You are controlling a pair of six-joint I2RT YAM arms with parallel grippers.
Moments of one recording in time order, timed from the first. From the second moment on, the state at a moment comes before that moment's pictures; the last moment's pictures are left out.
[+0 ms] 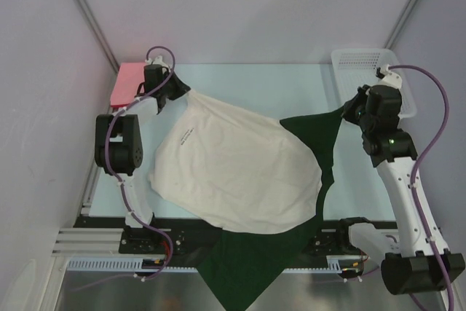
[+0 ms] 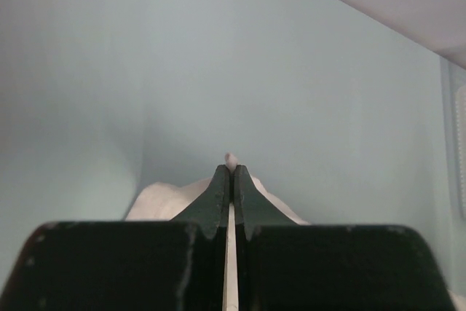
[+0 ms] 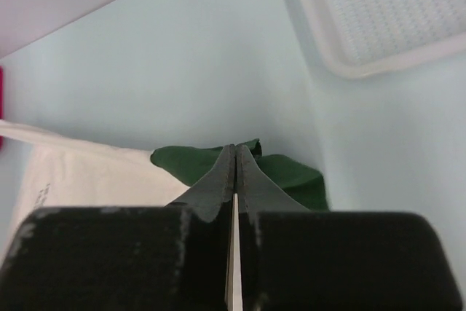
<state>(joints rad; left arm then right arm) -0.04 2.02 1.38 0.15 0.29 -0.54 0.08 1.03 1.13 -0.48 0.17 0.39</state>
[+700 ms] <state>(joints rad) 0.00 1.99 1.47 -0.31 0.30 -0.41 0.30 0.71 0.85 -0.82 -0.06 0.70</state>
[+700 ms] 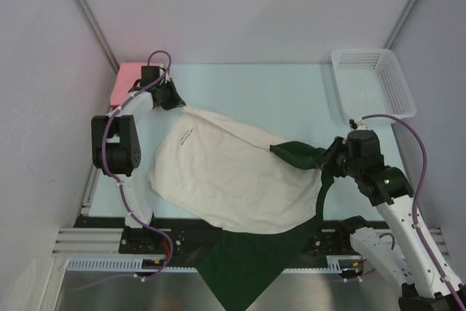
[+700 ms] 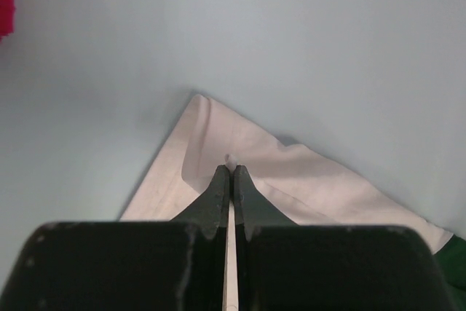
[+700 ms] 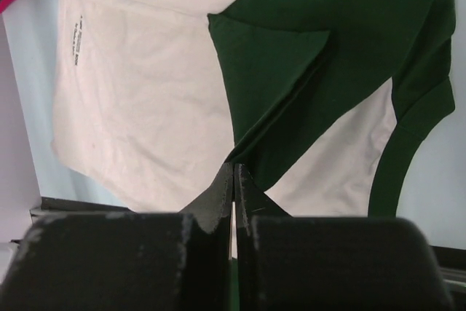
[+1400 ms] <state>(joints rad) 0.02 2.01 1.48 -0.42 0.24 -0.35 0.31 0.60 0.81 -0.97 -0.13 0.71</state>
